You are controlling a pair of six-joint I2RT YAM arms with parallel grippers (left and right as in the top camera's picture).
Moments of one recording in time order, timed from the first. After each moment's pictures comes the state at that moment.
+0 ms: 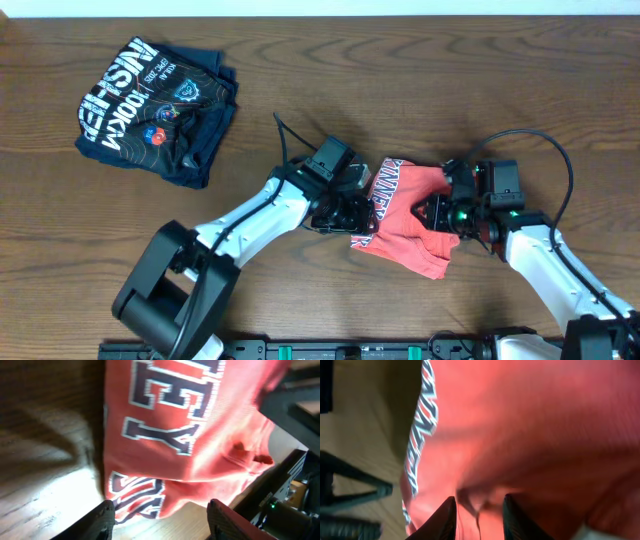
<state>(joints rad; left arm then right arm) -0.65 1.75 1.02 -0.53 0.56 -0.48 0.10 1.37 0.58 -0.31 -0.53 0.29</state>
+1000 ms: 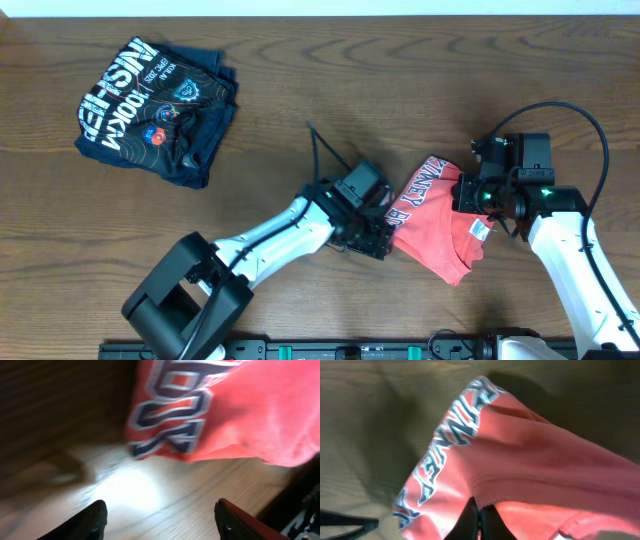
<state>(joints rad) -0.83 1.75 1.02 -0.50 0.39 -0.45 0.01 1.30 0.82 -0.66 -0.26 0.19</state>
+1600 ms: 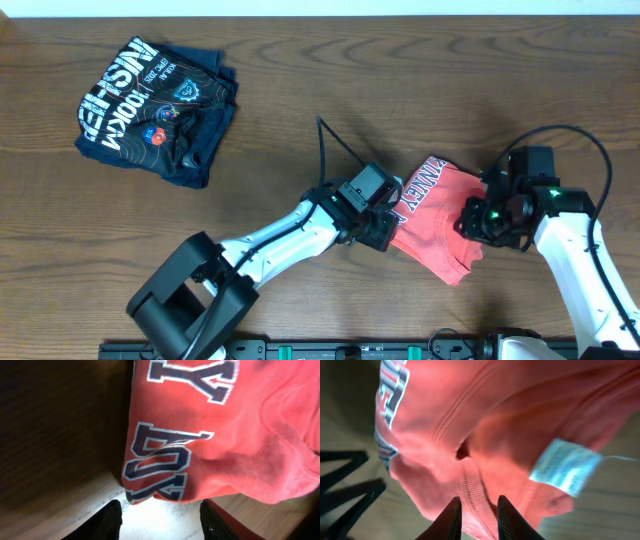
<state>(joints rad) -0.85 1.77 1.02 -0.39 0.28 -0.40 -0.03 1.30 0.79 -0.92 -0.32 0.20</state>
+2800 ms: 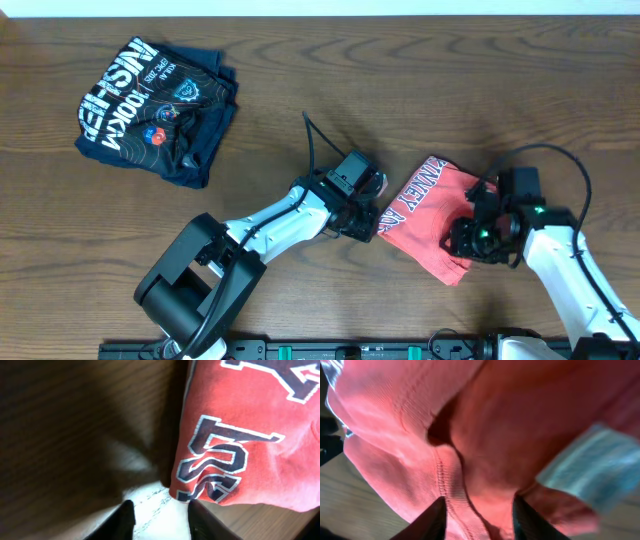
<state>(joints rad) -0.74 1.82 1.02 -0.42 0.36 -0.35 -0.02 1.30 0.63 -0.80 -0.36 0.14</state>
